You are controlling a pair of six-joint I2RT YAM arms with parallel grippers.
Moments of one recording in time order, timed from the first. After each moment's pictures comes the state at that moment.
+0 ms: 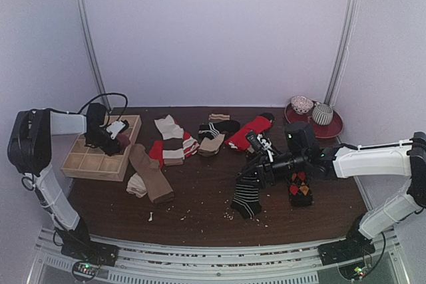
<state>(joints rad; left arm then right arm) 0.02 1.77 1.08 -0.37 0.05 0.60 0.73 1.40 0.72 0.16 -0.69 0.19</state>
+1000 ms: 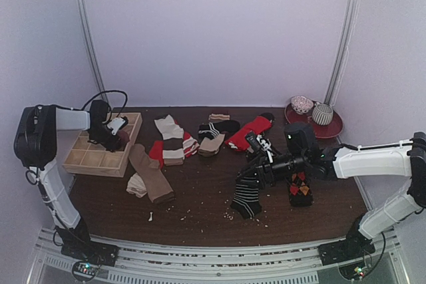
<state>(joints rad) 0.02 1.86 1.18 -0.37 -0.03 0.55 0.74 1.39 0.72 0.16 -0.69 0.19</state>
